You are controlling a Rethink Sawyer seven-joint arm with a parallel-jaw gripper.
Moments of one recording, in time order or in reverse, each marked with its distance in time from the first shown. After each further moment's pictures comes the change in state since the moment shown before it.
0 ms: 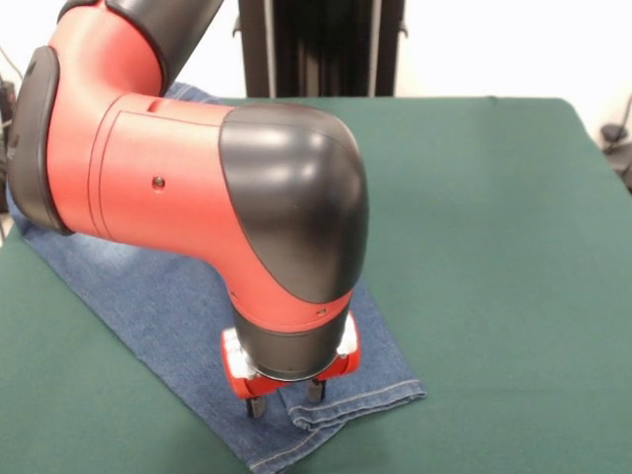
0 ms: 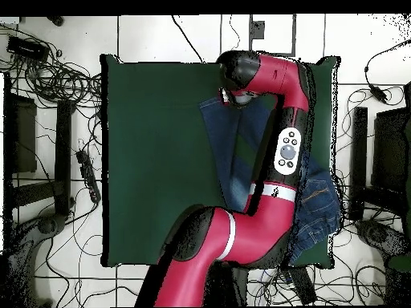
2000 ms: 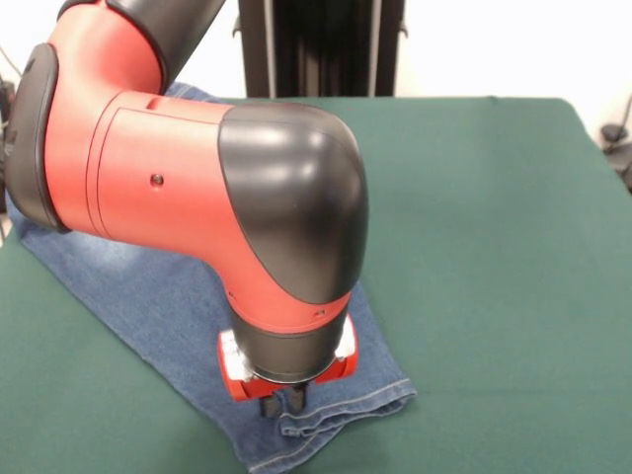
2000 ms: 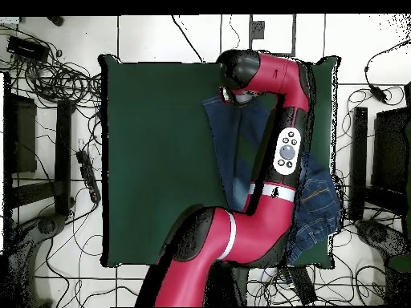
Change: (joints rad) arm 0.000 -0.002 0.028 -0.014 -0.038 0.001 0.000
